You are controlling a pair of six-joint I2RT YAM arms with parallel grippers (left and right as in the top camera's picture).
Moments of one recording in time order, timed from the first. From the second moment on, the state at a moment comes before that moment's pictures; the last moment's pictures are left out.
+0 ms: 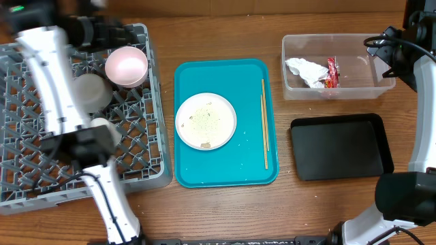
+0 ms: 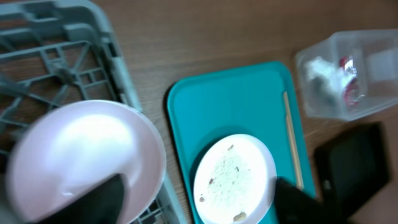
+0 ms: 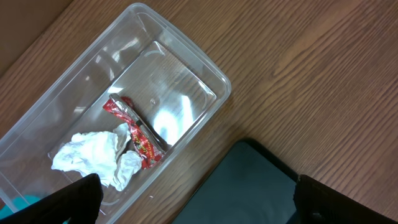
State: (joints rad) left arm 0.18 2.39 2.85 -1.68 0.56 0.19; right arm -0.17 1.82 2.03 -1.35 0.28 0.62
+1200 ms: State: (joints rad) left arm -0.10 2.39 2.40 -1.44 -0.22 -0.08; right arm -0.17 1.82 2.03 -1.35 0.28 0.62
